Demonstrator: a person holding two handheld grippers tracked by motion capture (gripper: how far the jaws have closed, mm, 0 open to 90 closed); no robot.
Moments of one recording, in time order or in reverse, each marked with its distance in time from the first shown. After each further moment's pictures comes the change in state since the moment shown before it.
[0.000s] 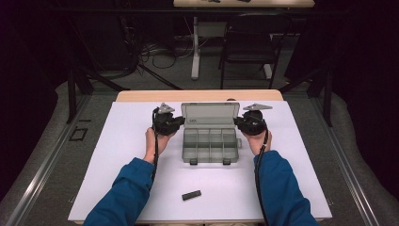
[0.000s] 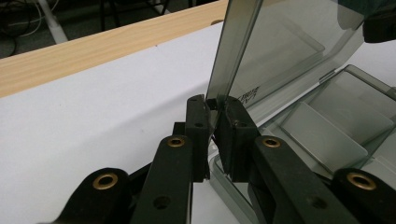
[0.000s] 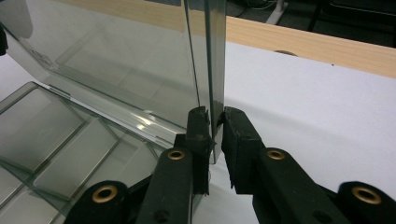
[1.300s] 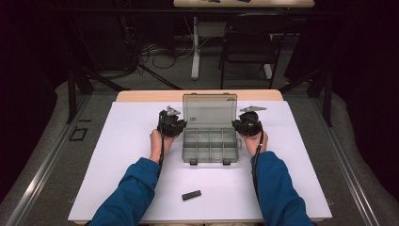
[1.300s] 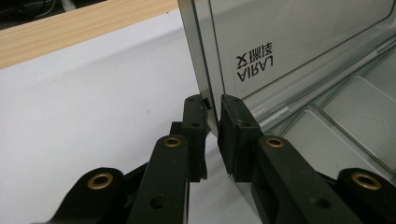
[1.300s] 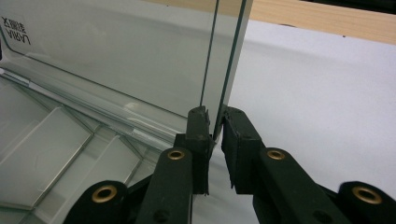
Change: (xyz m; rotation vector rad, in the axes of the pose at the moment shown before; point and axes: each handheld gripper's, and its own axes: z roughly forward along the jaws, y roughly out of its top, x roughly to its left) left arm -0.001 -0.012 0.029 0.091 0.074 0.019; right arm -0.003 -0.011 0.026 0.064 -0.028 0.023
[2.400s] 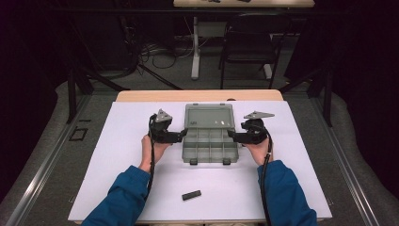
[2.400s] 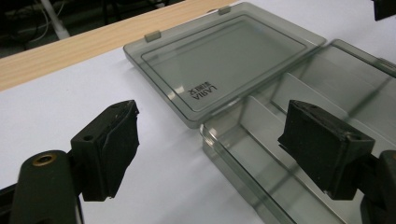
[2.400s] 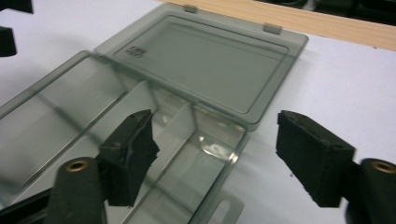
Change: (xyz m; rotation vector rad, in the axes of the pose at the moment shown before) left arm -0.011 -0.011 -0.058 -0.082 -0.061 0.054; right arm 0.013 -0.012 -0.047 -0.049 0.145 -0.062
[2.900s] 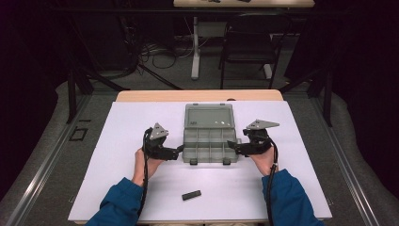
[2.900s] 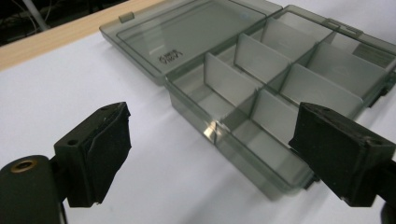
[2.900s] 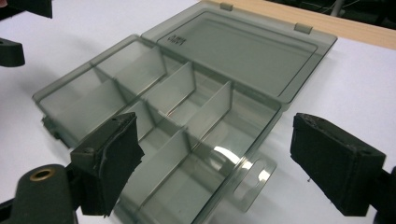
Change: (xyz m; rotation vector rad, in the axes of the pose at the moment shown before) left arm -0.021 -0.036 -0.033 0.006 -0.031 0.042; right arm 0.018 -0.018 -0.028 -0.013 0.068 -0.072
